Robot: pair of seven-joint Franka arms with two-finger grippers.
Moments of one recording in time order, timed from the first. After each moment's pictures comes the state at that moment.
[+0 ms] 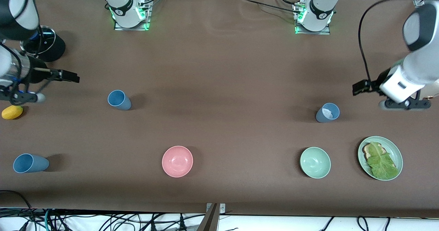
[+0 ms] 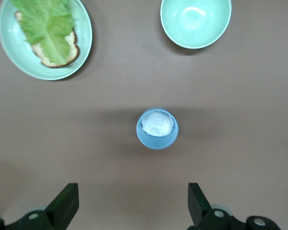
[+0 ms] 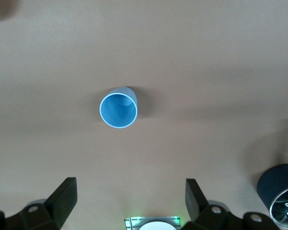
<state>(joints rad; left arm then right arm) 0.12 0.18 -0.11 -1.76 0.03 1.82 0.01 0.04 0.22 -0.05 -1.57 0.04 1.51 0.06</state>
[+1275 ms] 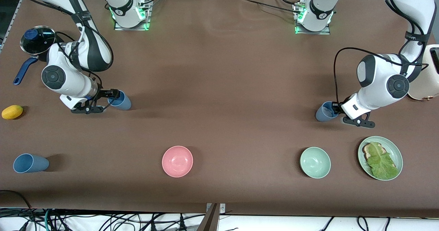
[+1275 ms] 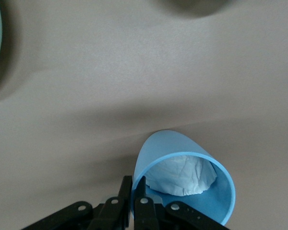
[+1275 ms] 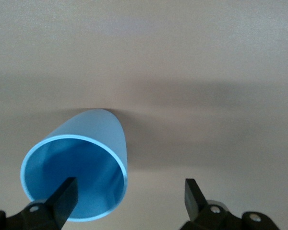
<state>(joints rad) 0.15 0.35 -0.13 -2.04 0.03 2.30 0.16 0.04 0.28 0.00 -2.12 -0.08 2.21 0.06</state>
